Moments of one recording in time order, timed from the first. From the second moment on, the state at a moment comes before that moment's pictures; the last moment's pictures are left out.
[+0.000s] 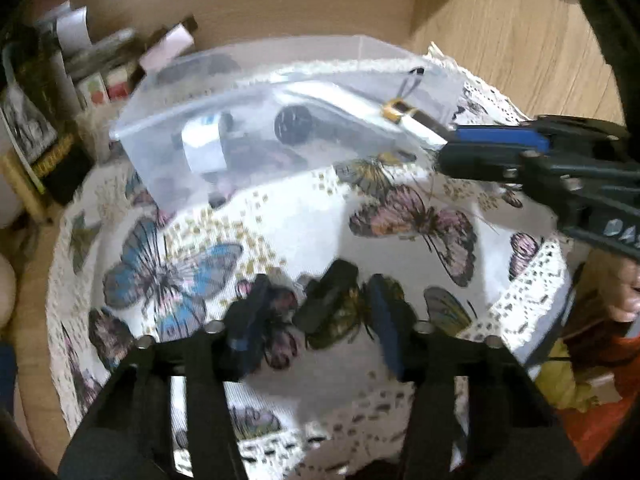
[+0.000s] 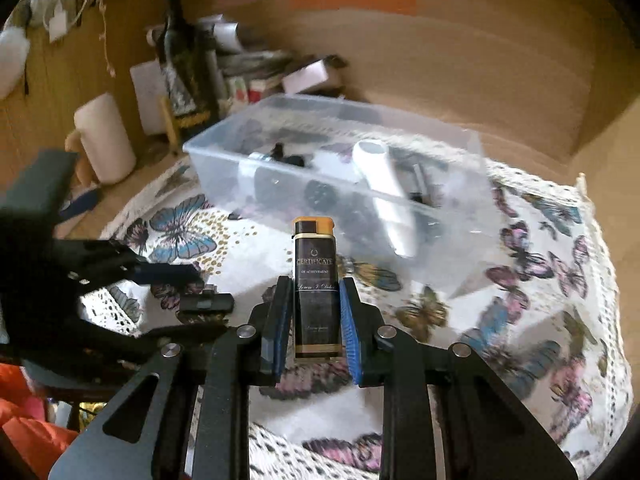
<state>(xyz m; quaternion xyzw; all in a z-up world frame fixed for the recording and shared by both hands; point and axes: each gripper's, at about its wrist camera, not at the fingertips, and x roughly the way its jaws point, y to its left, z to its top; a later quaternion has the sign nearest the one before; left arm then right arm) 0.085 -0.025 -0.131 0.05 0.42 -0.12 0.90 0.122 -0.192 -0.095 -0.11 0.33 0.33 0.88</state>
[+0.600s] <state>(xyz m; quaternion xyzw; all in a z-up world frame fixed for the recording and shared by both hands) 0.099 -0.006 -0.043 0.02 0.30 -0.07 0.95 0.135 -0.209 -0.040 -0.07 0.25 0.32 0.91</state>
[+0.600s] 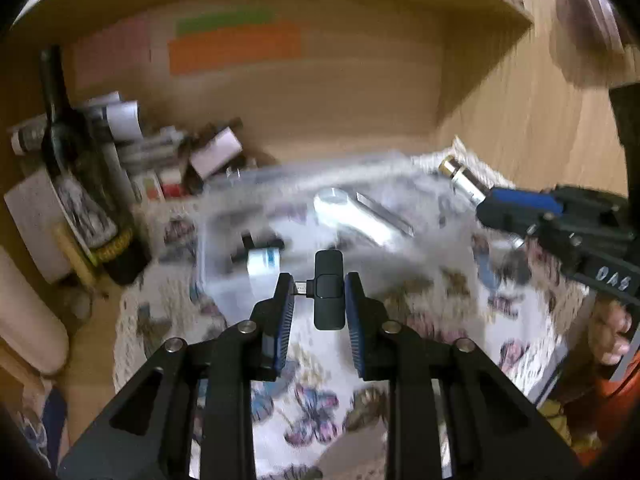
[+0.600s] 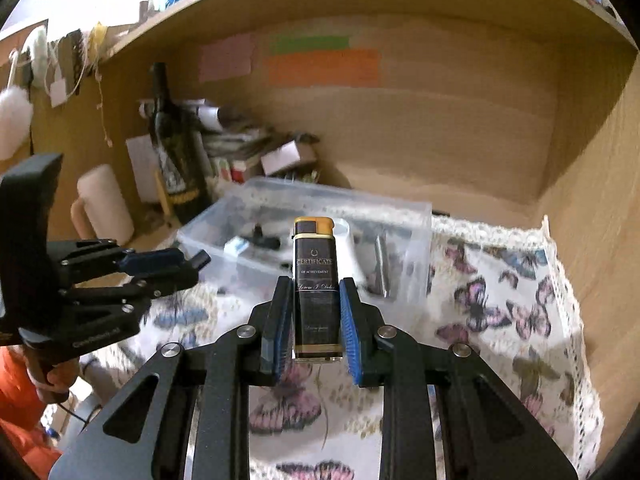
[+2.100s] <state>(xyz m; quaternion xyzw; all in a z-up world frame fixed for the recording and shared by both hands) 0.164 0.004 -0.019 0.00 0.28 -0.07 0.96 0.183 -0.169 -0.026 -0.08 0.26 0.31 0.91</state>
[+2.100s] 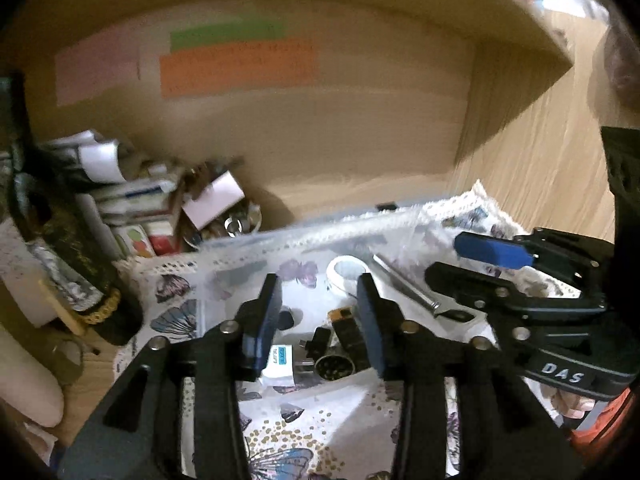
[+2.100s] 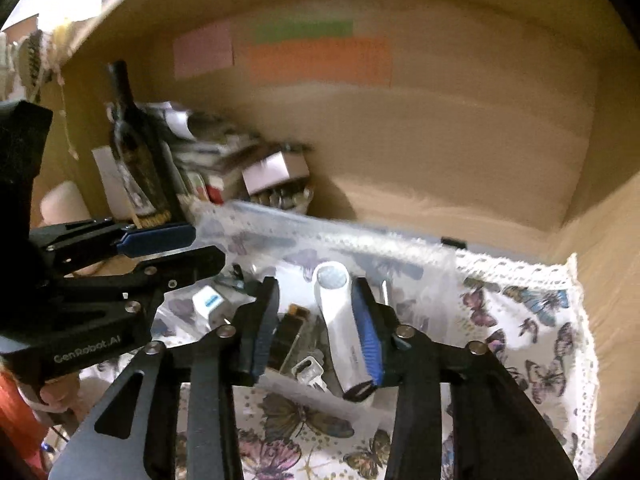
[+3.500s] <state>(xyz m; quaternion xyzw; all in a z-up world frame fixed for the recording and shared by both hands) 0.012 -0.006 0.033 -0.02 0.12 -0.04 0.99 0.054 -0.243 0.017 0.00 0.11 0.26 0.96</state>
